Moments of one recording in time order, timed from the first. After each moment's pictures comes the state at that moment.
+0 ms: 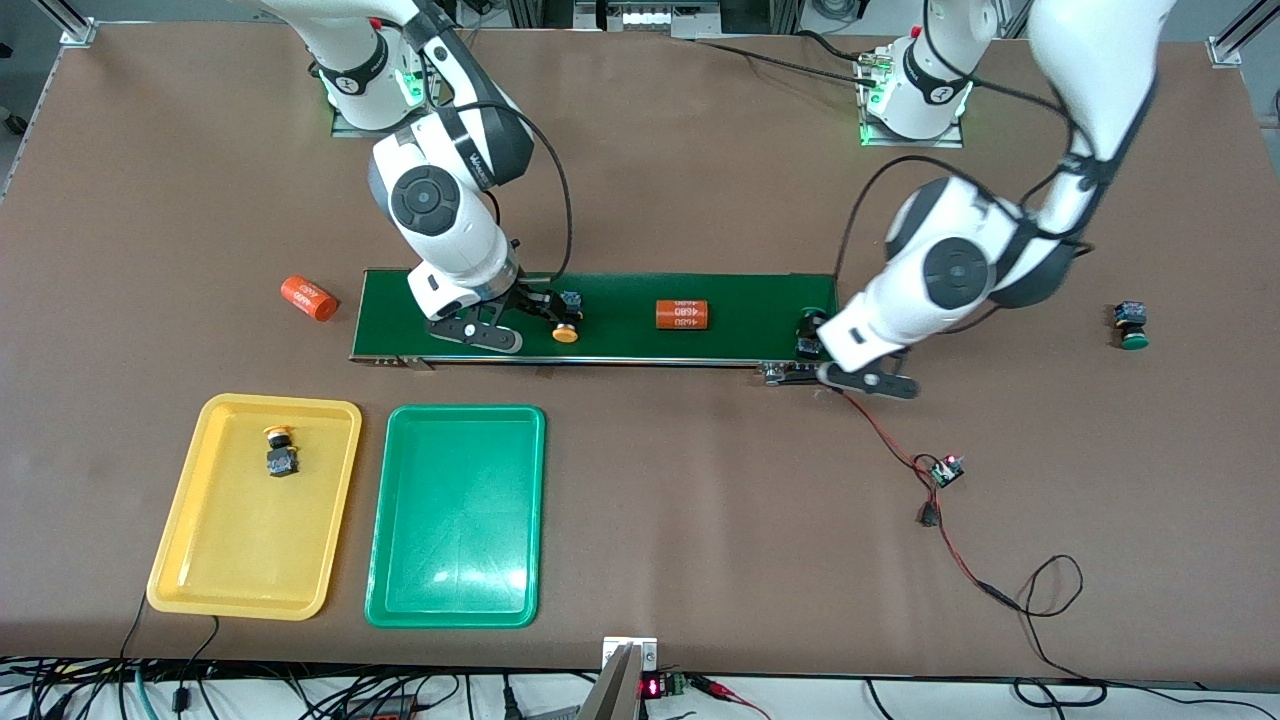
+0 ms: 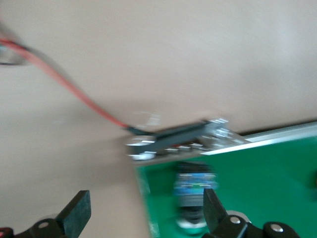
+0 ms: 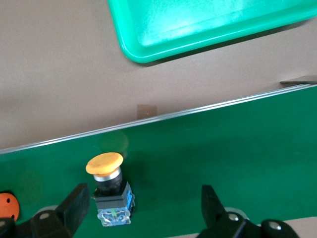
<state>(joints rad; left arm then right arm) 0.25 0.37 -0.57 -1.95 0.13 2.17 -0.27 0.54 0.35 0.05 -1.93 0.10 2.29 0.76</state>
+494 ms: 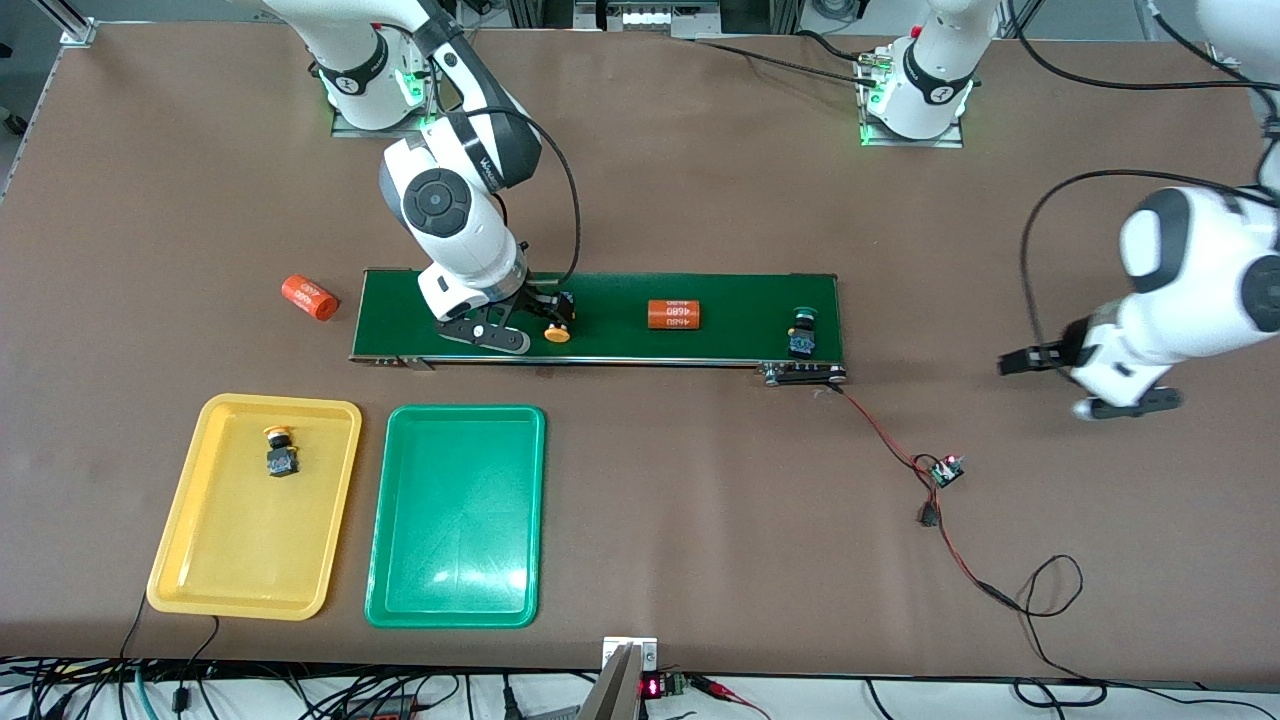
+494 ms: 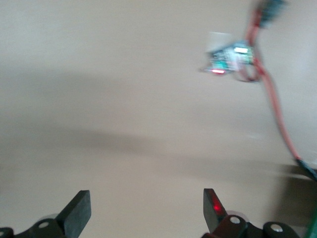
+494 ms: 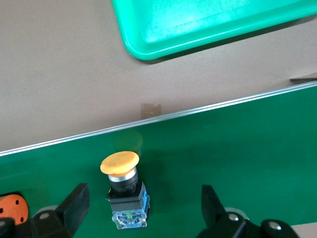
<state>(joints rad) 0.69 0.36 -0.55 -1.95 0.13 2.12 -0.16 0.55 0.37 0.05 -1.93 0.10 2.31 0.77</state>
